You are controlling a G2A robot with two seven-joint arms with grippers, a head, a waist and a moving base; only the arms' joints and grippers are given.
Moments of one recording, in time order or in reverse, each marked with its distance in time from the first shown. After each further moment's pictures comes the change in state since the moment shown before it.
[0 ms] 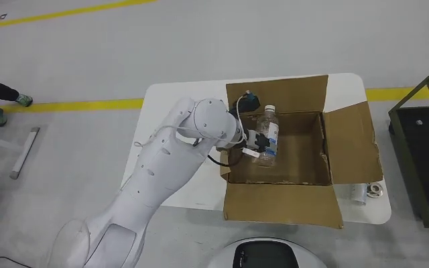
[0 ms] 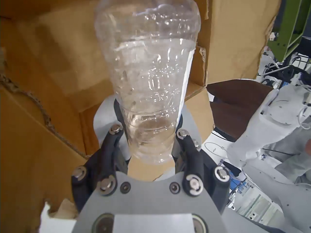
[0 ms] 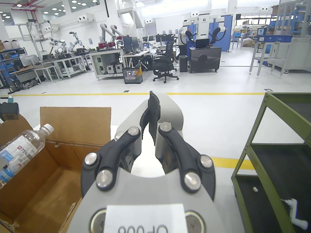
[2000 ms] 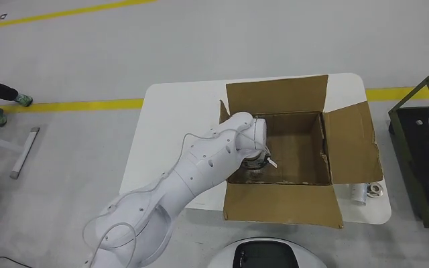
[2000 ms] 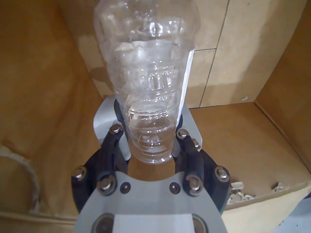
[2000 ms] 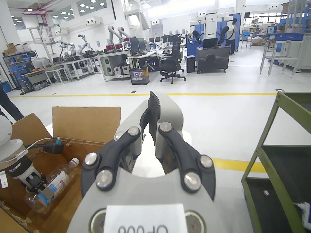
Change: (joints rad) left arm -0.170 -0.246 0.511 0.514 -0.053 0.144 0.144; right arm -0.013 -0.006 -0.013 -0.009 0.023 -0.036 -0.009
